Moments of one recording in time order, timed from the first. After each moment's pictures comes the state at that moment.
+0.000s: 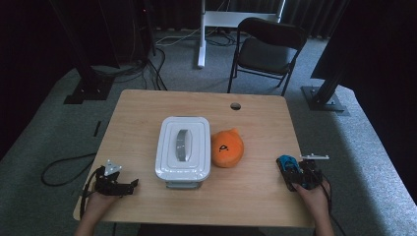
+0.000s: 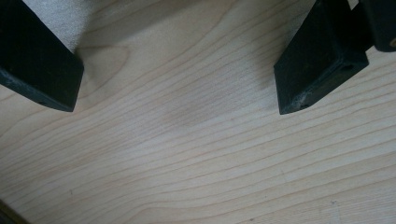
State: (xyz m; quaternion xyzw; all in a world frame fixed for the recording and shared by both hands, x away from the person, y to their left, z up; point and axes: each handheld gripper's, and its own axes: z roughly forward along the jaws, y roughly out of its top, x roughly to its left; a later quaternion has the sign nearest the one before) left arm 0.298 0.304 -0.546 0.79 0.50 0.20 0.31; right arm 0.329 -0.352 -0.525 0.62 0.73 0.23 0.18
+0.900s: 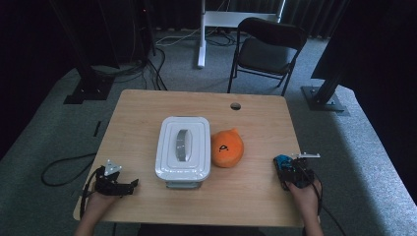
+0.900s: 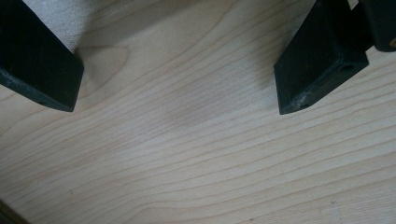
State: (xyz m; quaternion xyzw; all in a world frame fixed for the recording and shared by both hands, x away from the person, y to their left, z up) left arm 0.298 0.304 -0.546 0.79 0.50 0.20 0.31; right arm 0.328 -0.318 -0.516 0.64 0.71 0.23 0.18
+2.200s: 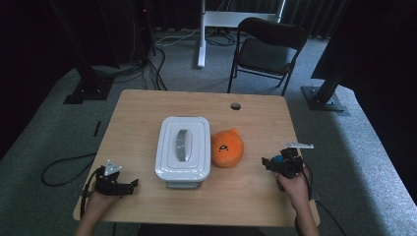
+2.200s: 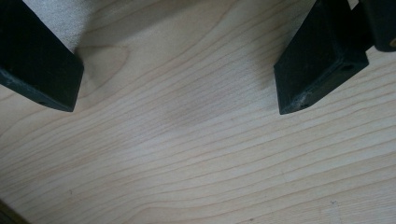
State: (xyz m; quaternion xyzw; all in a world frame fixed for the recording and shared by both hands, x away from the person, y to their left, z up) left arm 0.298 0.304 -0.546 0.79 0.50 0.20 0.31; right arm 0.341 -0.283 -0.478 0.58 0.73 0.34 0.17
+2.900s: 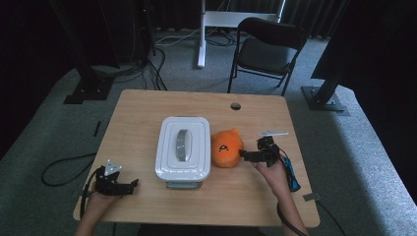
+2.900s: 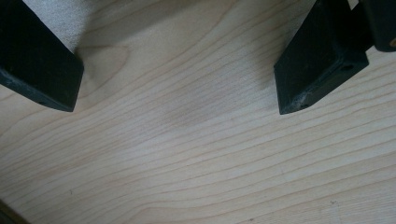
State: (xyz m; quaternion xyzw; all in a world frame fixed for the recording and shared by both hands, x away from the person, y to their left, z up) left arm 0.298 0.304 -0.546 0.78 0.50 0.20 0.31; right arm 0.378 -0.218 -0.468 0.52 0.76 0.37 0.12
